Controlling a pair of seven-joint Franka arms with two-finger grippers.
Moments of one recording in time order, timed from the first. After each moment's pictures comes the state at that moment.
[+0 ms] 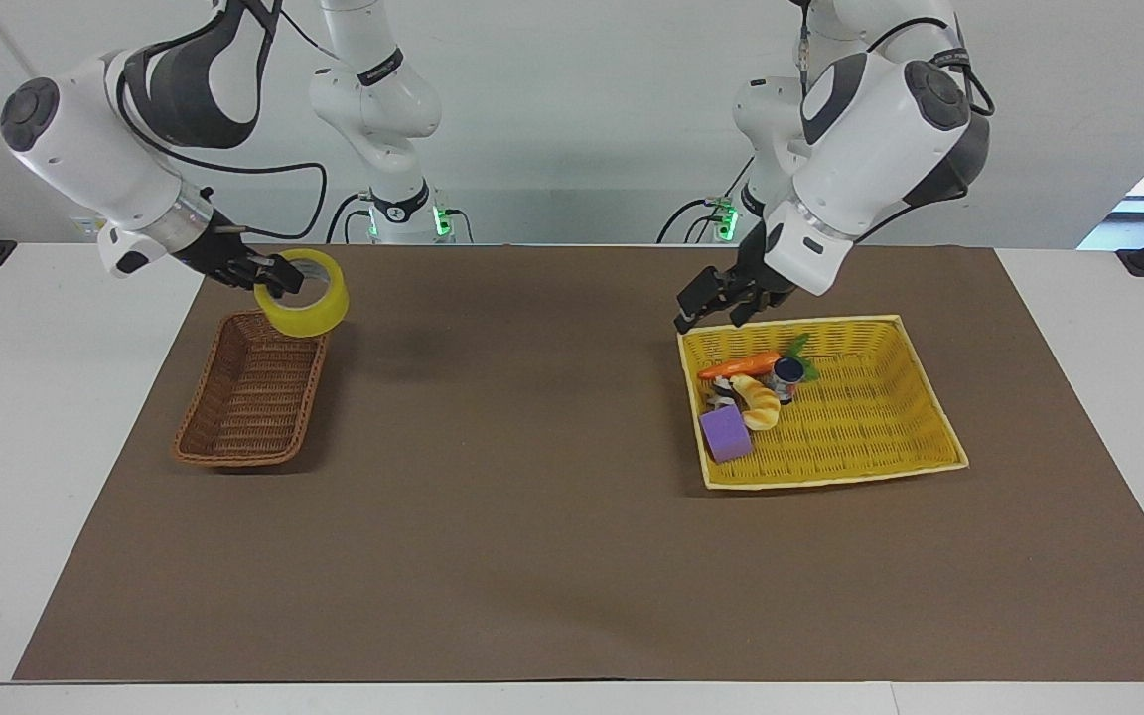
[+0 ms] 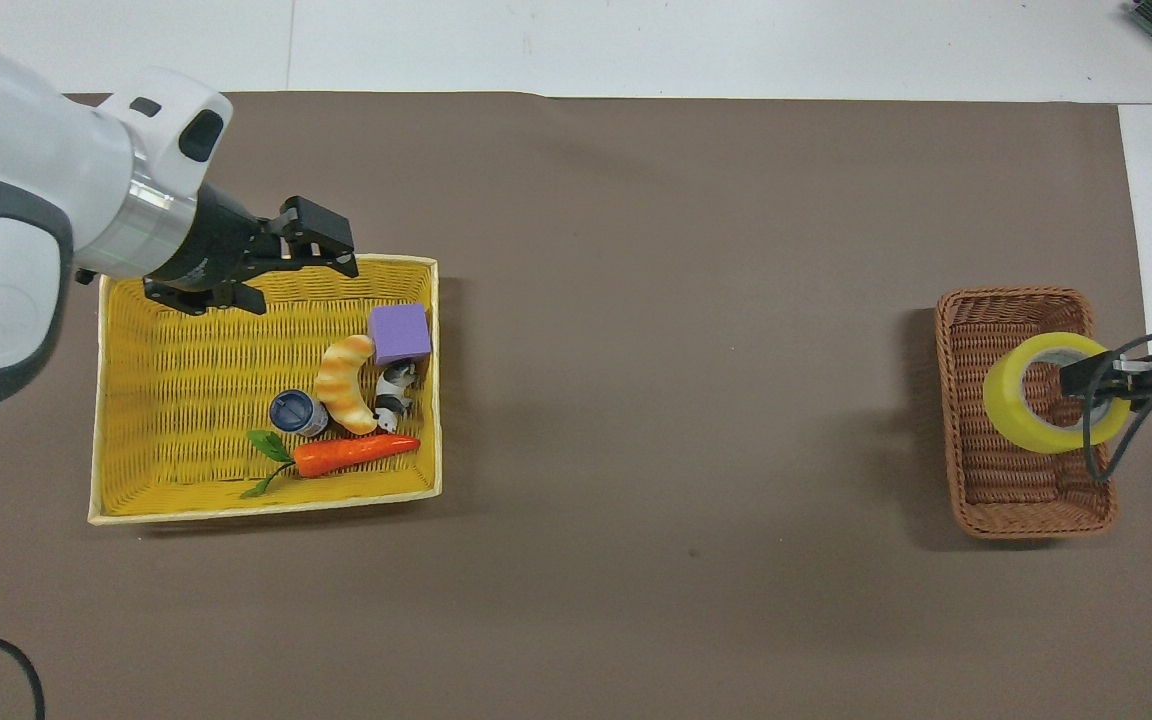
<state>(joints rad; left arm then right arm) 0.00 0.18 -0.24 -1.52 -0.21 1.72 -0.40 -0.36 0.09 0.06 -1.86 0.11 1.75 -0.14</state>
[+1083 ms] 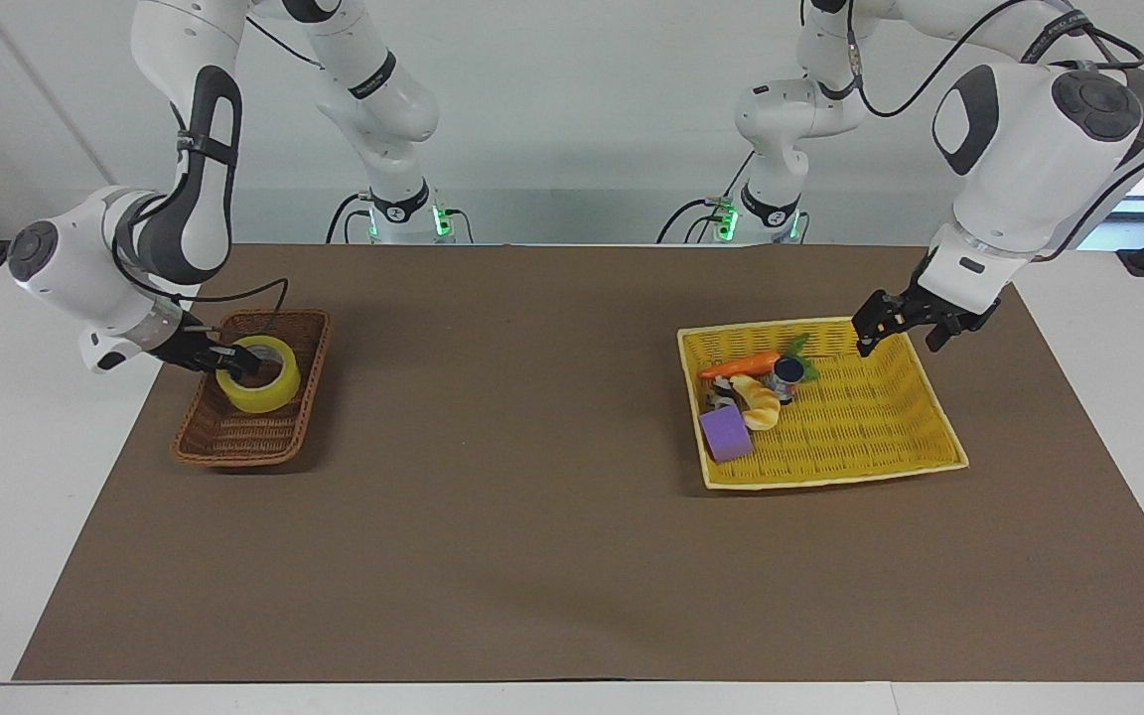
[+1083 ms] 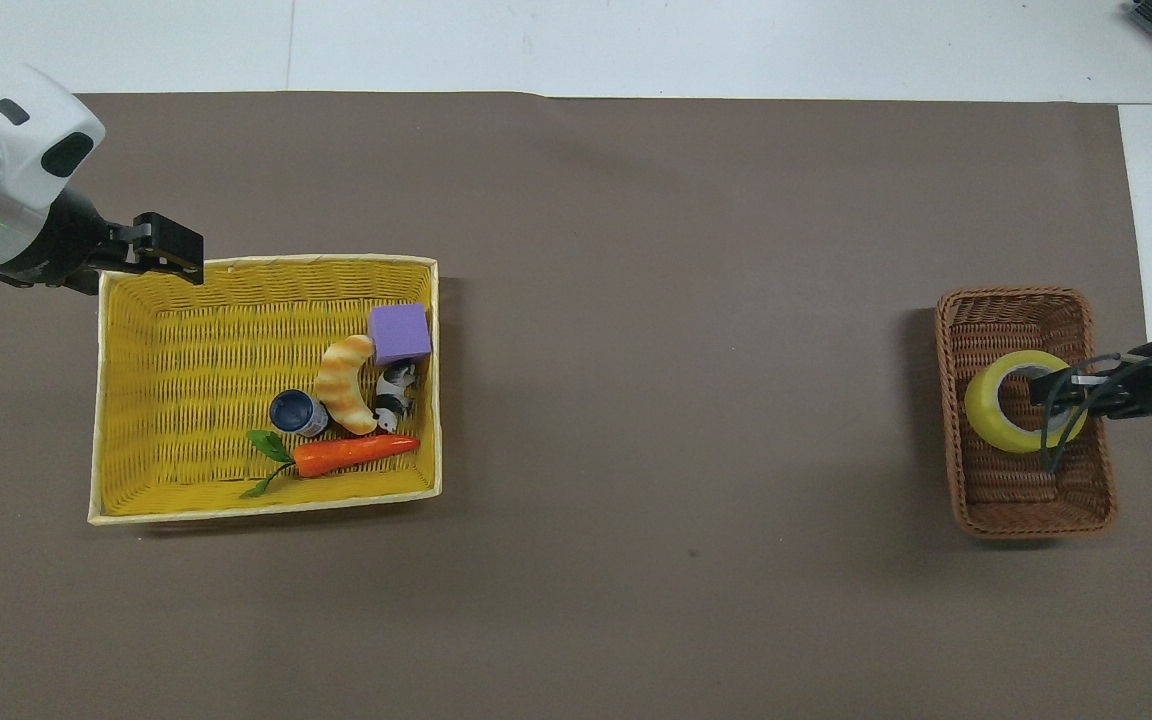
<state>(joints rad) 0.10 0.17 -0.25 -1.52 0.01 1.69 -0.18 -0.43 0.24 0.06 -1.97 0.10 1.98 -0.25</state>
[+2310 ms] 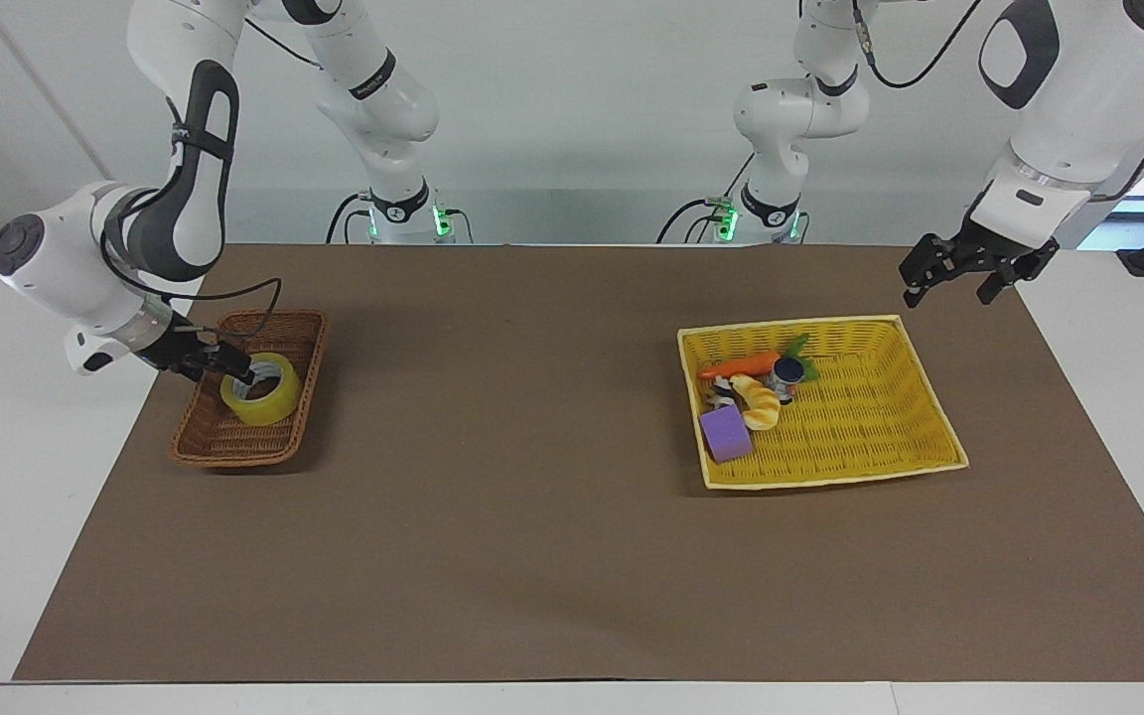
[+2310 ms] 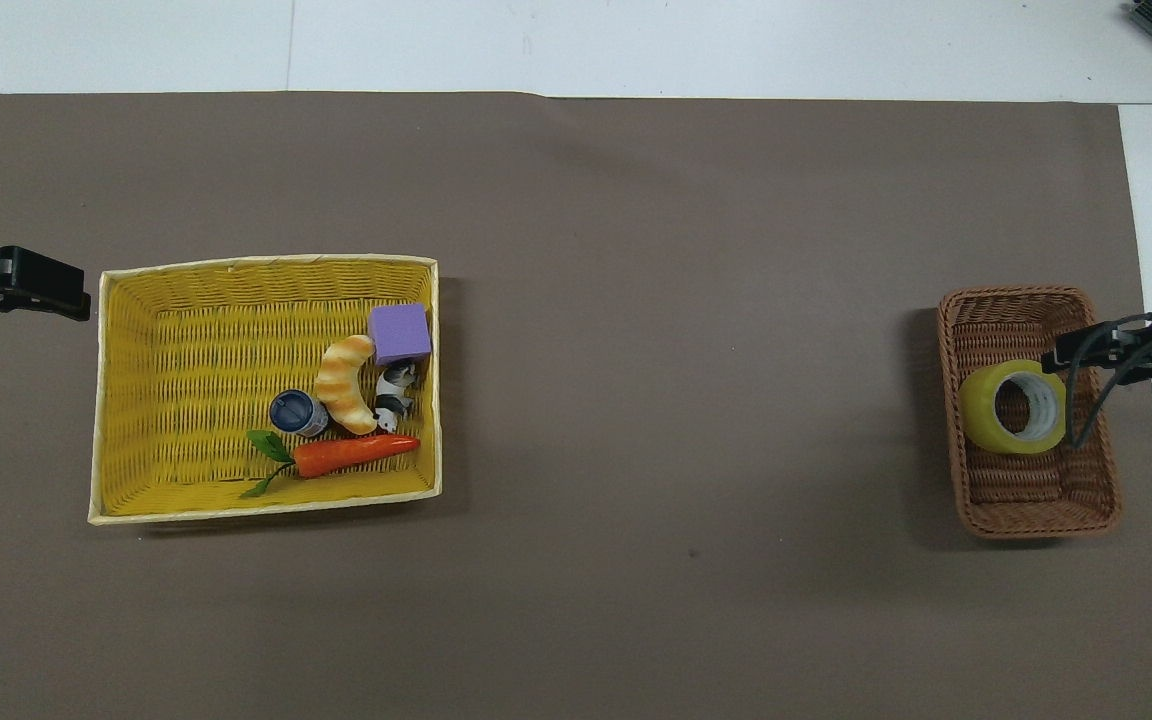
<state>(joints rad) -0.03 0.05 -0.02 -1.50 0.01 1.54 -0.05 -0.31 0.13 0.07 -1.83 0.09 1.81 -0.11</state>
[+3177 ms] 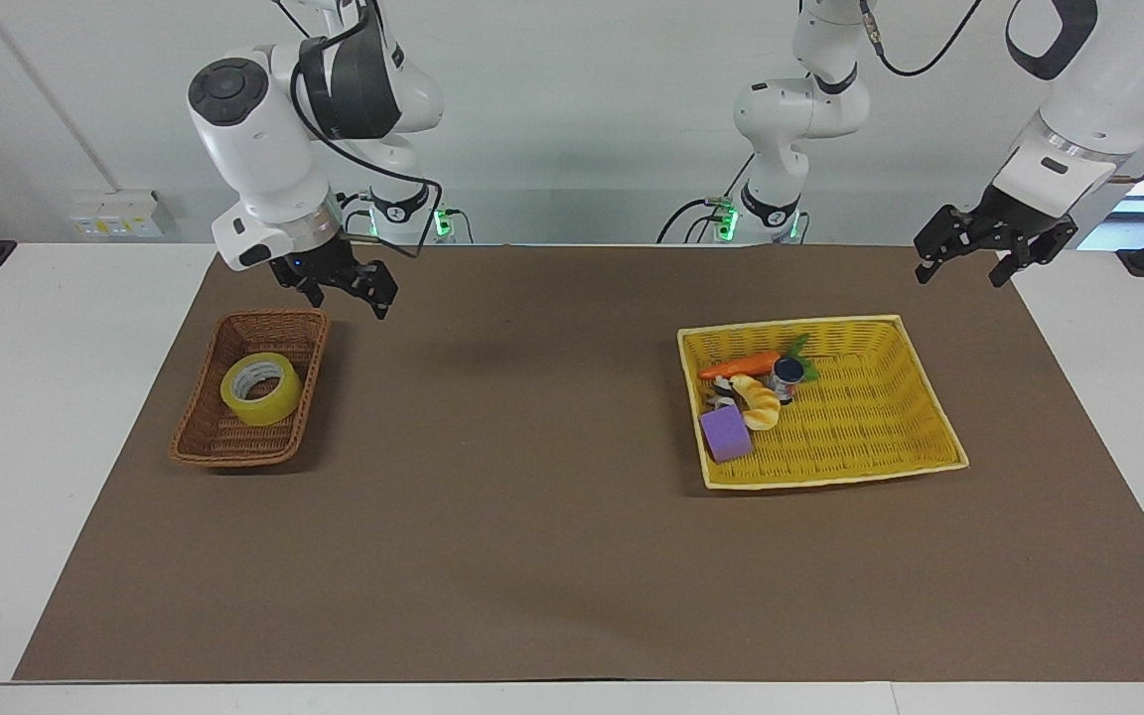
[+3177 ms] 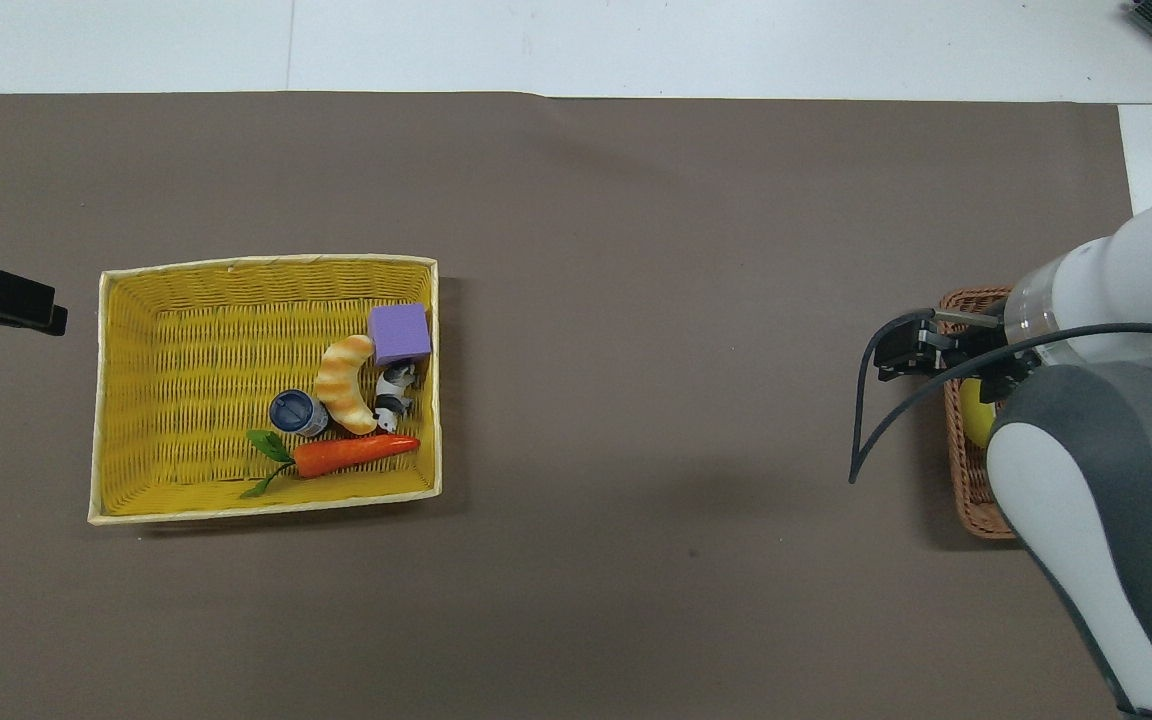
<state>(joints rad) -0.01 0.03 -0.01 -1.50 -0.02 1.51 0.07 0.04 -0.04 0.09 -1.82 0.03 1.72 0.36</state>
